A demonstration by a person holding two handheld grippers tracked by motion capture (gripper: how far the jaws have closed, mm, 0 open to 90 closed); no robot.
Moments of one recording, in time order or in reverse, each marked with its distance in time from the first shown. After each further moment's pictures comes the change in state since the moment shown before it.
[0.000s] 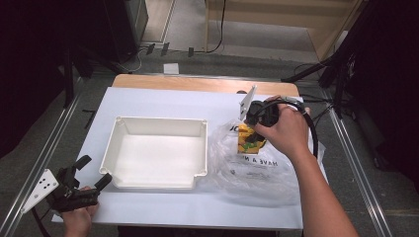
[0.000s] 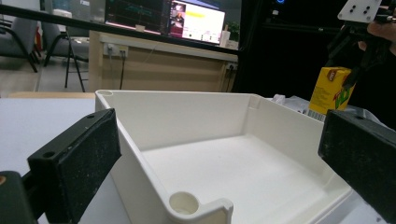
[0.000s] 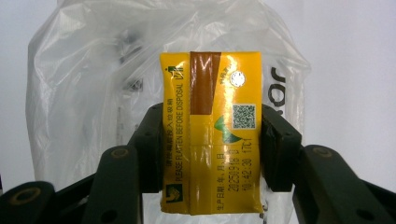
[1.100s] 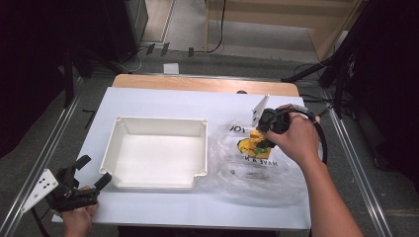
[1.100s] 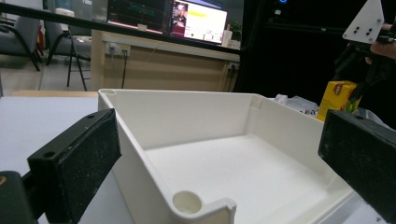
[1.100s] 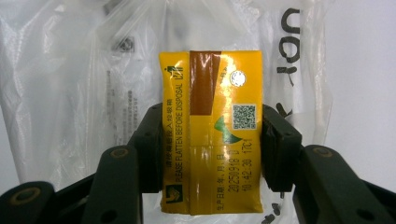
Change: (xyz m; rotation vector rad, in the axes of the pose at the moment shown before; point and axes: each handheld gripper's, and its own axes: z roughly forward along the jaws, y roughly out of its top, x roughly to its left) left arm 0.001 0.000 0.000 0.004 0.008 -0.001; right arm 0.001 -0.040 0.015 0.029 -0.003 0.045
